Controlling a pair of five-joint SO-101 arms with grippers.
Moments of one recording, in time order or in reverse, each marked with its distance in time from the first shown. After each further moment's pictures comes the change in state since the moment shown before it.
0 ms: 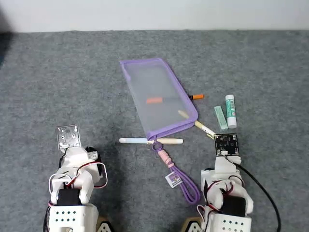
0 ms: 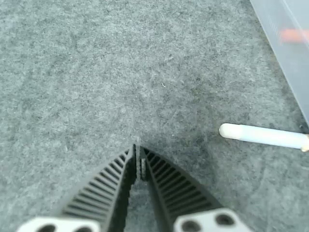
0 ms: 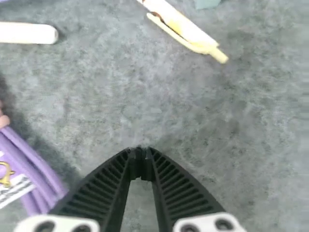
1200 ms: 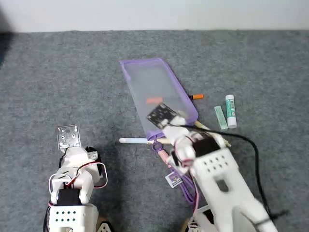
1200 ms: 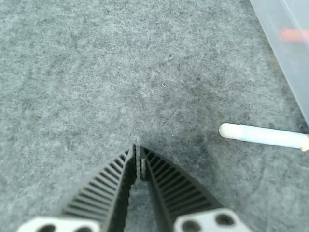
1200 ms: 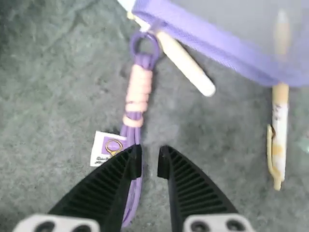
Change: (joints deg) left arm 0.0 0.0 0.0 0.0 0.0; right arm -31.0 69.8 -48.7 -1.8 11.9
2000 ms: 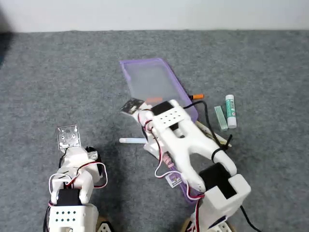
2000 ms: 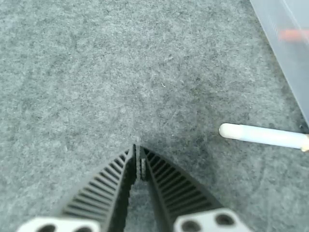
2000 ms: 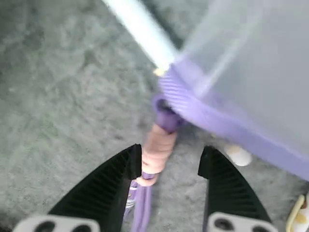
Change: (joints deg) left arm 0.0 0.0 0.0 0.0 0.0; right arm -7.0 42.9 -29.6 4.4 -0.8
